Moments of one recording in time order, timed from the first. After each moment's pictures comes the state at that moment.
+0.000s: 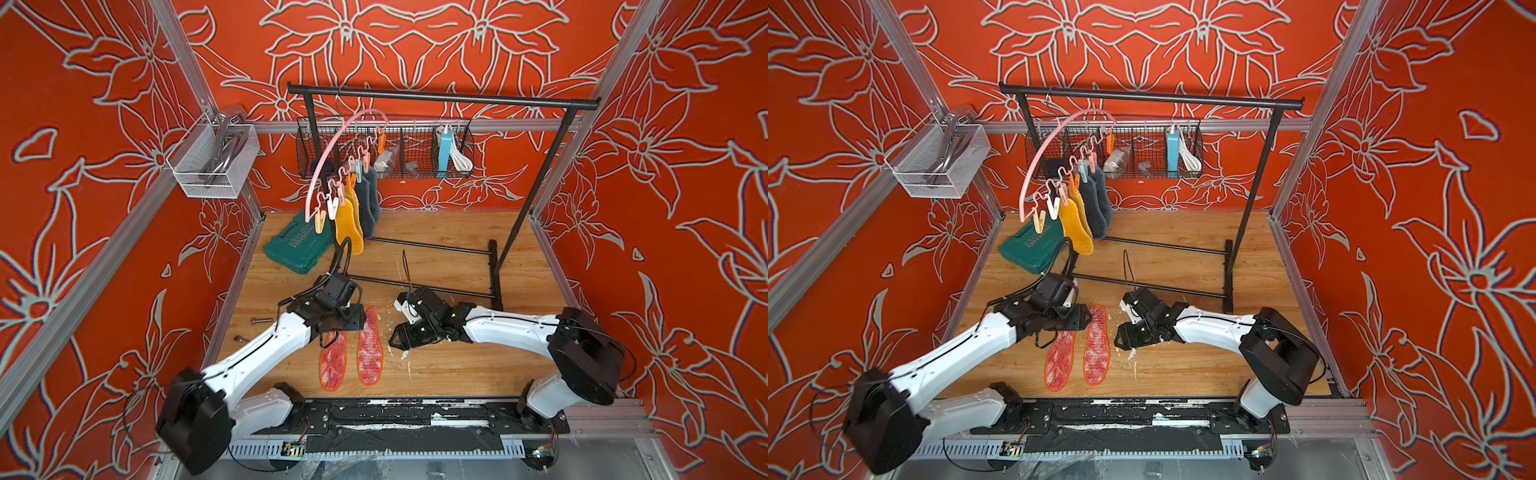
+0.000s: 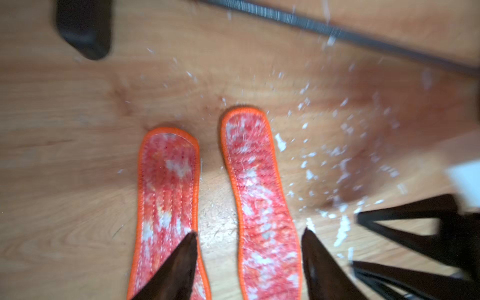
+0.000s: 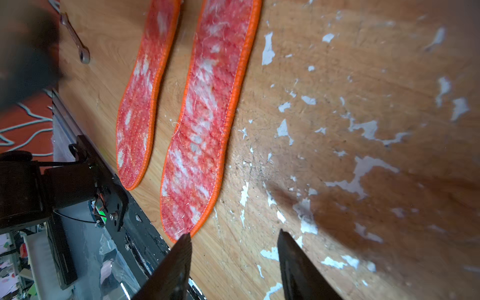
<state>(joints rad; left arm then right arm) -0.51 1.04 0.77 -0.69 -0.04 -0.56 0.95 1.61 0.85 -0.25 -0.38 0.61</state>
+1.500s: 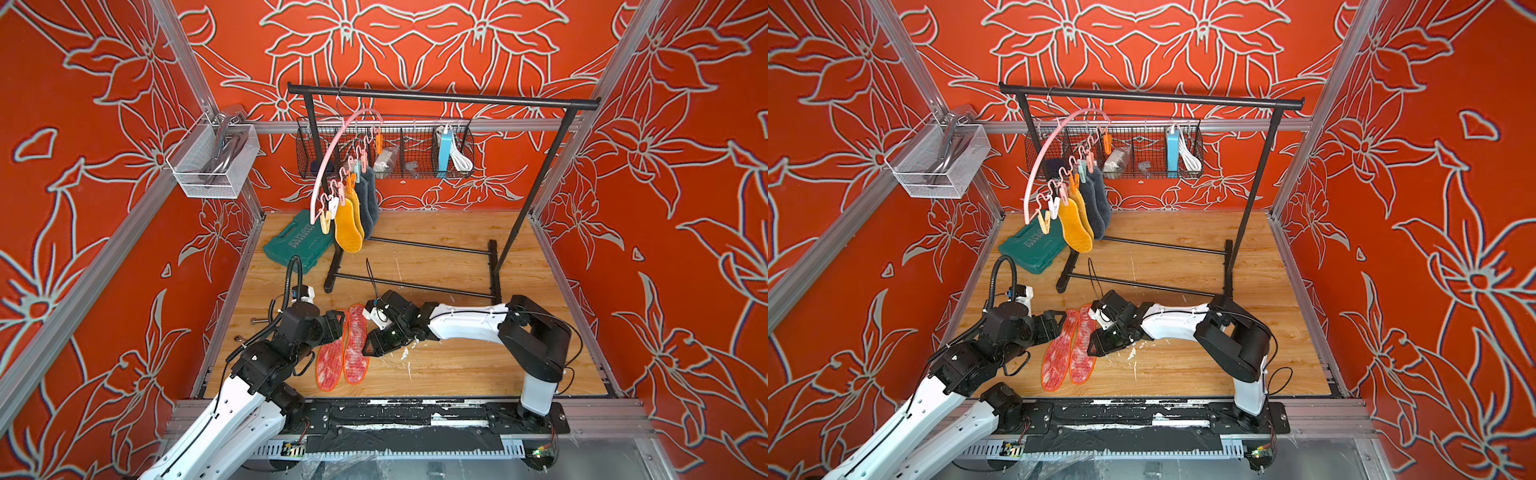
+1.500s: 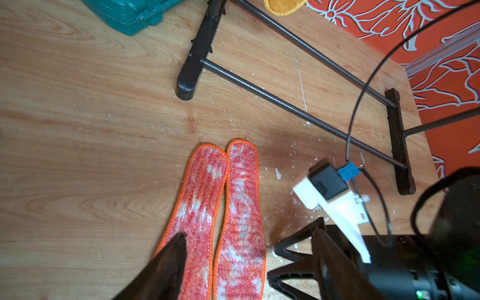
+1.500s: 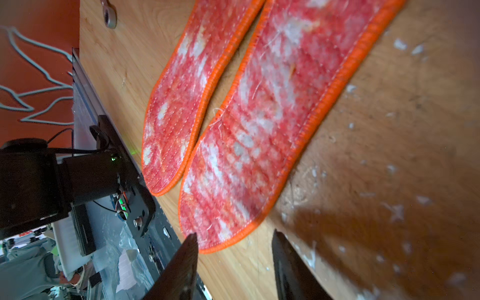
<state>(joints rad) -0.49 0.59 0.62 -0.74 -0.16 -0.71 1.05 1.80 1.08 -0.24 -0.46 0.59</state>
